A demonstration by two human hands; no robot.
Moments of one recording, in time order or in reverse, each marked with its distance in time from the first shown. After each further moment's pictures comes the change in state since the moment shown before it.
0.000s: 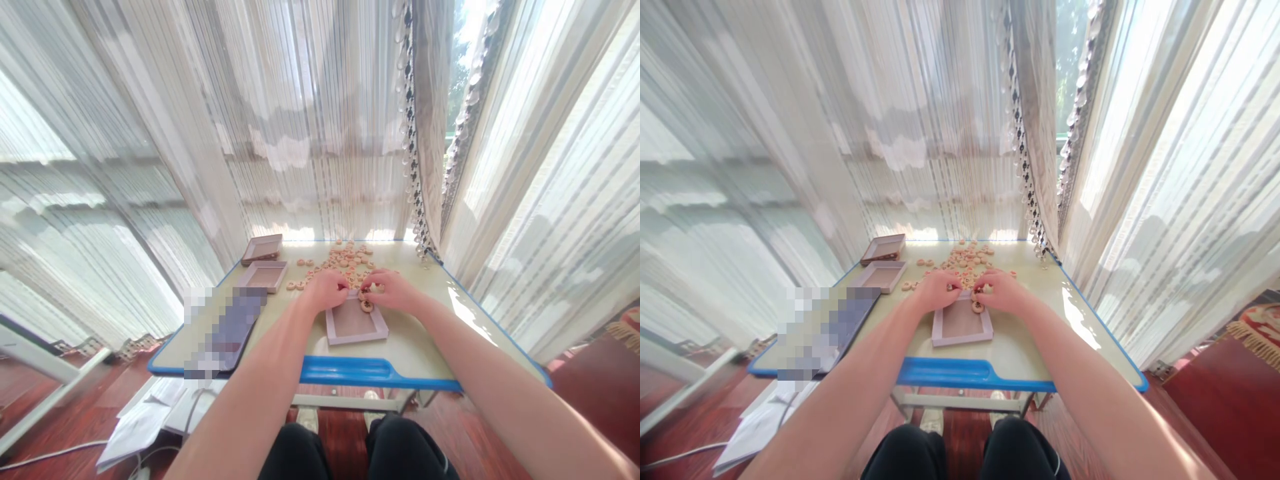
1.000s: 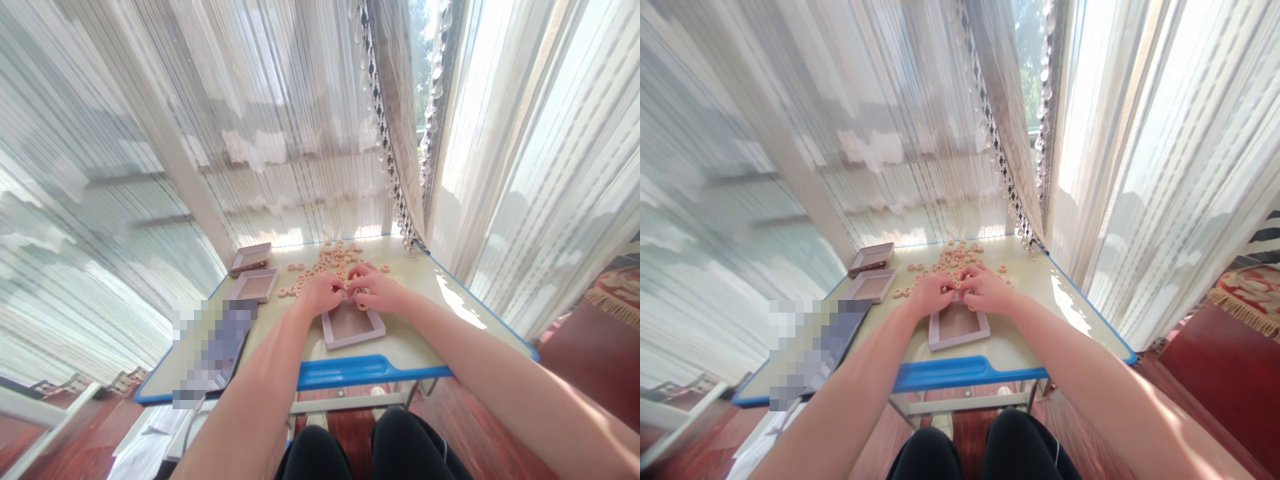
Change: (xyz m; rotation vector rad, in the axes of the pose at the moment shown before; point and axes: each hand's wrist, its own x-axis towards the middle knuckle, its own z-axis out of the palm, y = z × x) left_hand 0.002 0.003 0.002 0.020 -0.020 0.045; right_hand -0.001 -0.011 0.008 -0.051 -0.003 -0.115
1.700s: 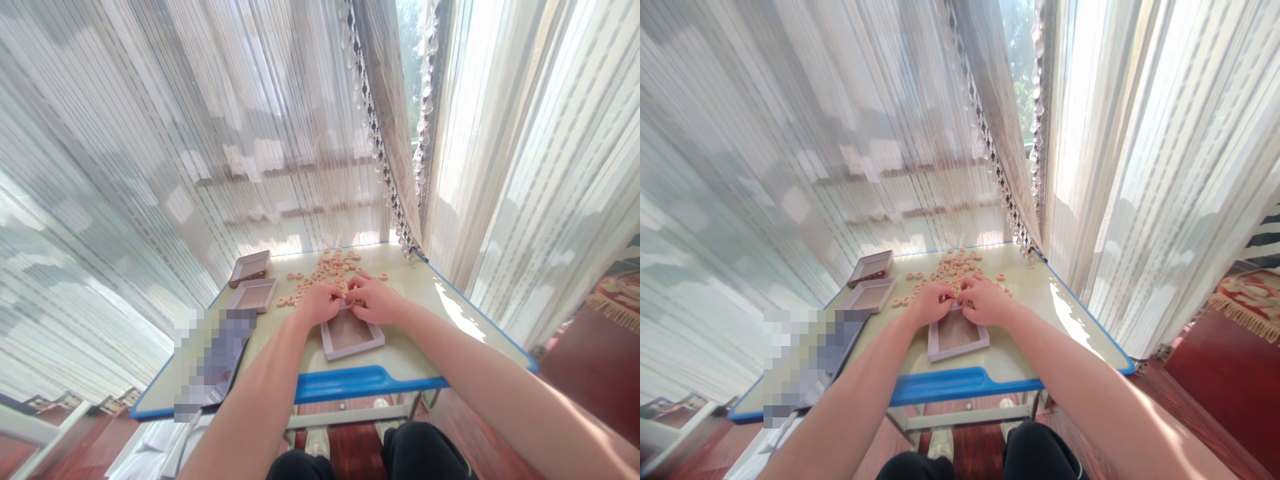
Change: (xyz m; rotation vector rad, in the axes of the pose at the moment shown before) left_hand 0.000 -0.001 0.000 0.018 -0.019 0.023; right_hand -0.001 -0.003 0.002 -0.170 0.041 -0.098
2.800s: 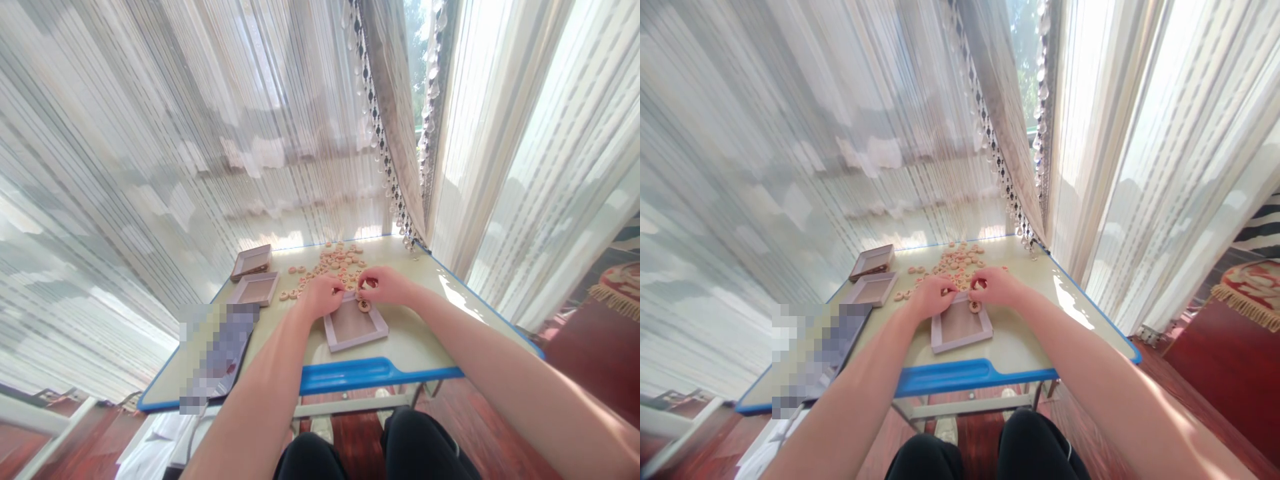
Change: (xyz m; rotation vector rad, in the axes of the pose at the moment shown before) left_hand 0.000 -0.001 -0.002 -0.017 0.000 -0.007; right_hand -0.001 0.020 -0.006 0.245 -0.045 0.373
